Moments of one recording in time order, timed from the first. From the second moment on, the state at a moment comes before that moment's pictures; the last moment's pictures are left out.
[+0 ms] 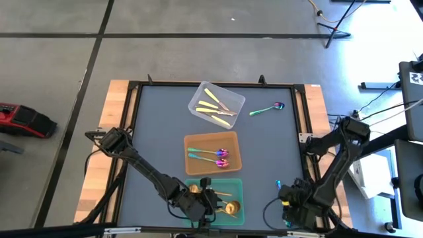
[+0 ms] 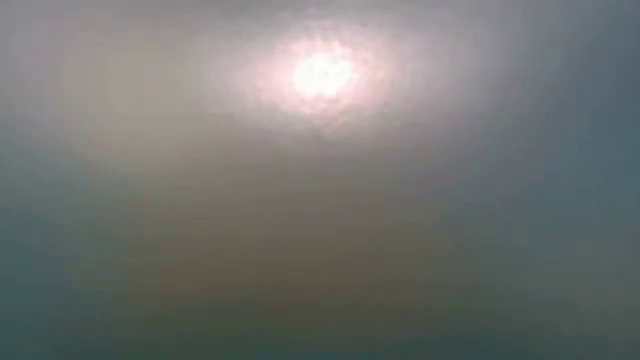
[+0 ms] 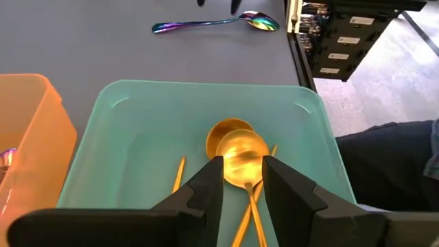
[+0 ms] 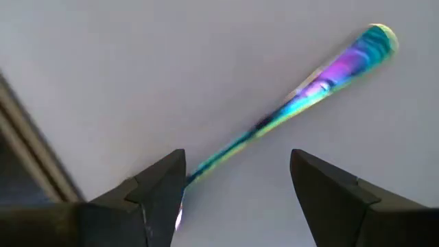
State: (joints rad) left arm -0.62 2.02 1.40 -0.03 -0.48 -0.47; right arm 1.13 1.60 0.97 -0.82 0.11 1.60
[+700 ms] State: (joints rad) left arm -0.62 2.02 1.40 -0.01 -0.51 -0.47; right arm 1.10 1.74 0.97 -0.75 0.09 1.41
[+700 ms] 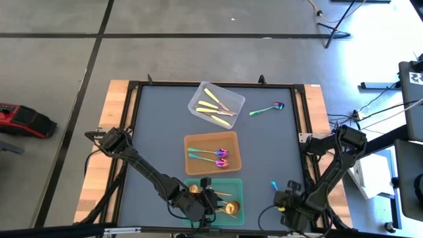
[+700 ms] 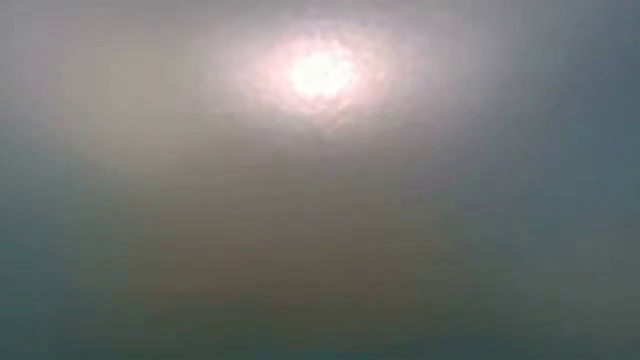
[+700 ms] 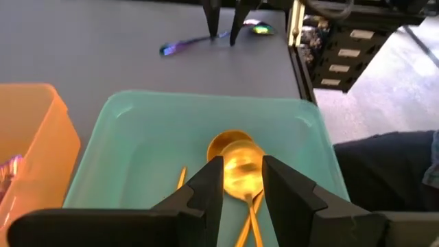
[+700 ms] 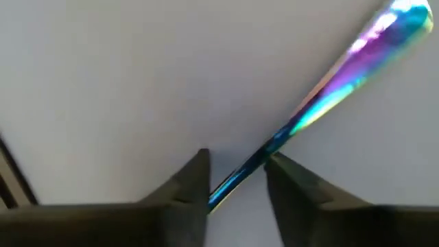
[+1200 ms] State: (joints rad) left arm -0.63 2.01 1.40 0.02 -0.54 -0.38; right arm 1.09 1.75 1.08 -0.97 0.22 1.25
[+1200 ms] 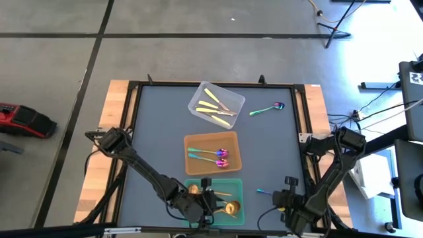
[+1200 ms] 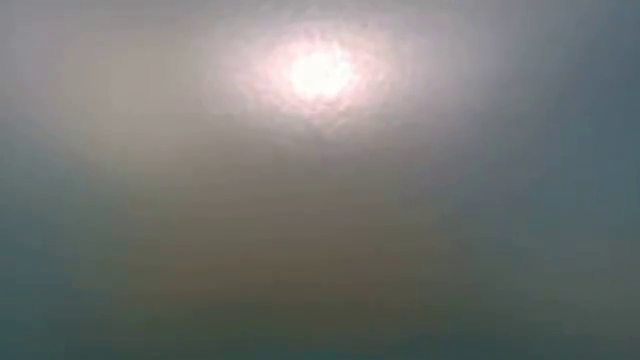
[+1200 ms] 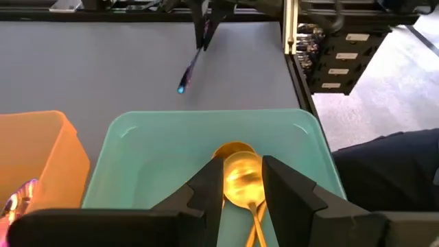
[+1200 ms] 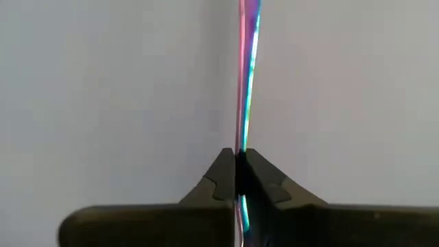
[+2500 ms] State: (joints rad) left arm -0.67 1.37 0.72 0.11 -0.63 -0.26; right arm 0.42 1.74 1.47 -0.70 0.48 -0.01
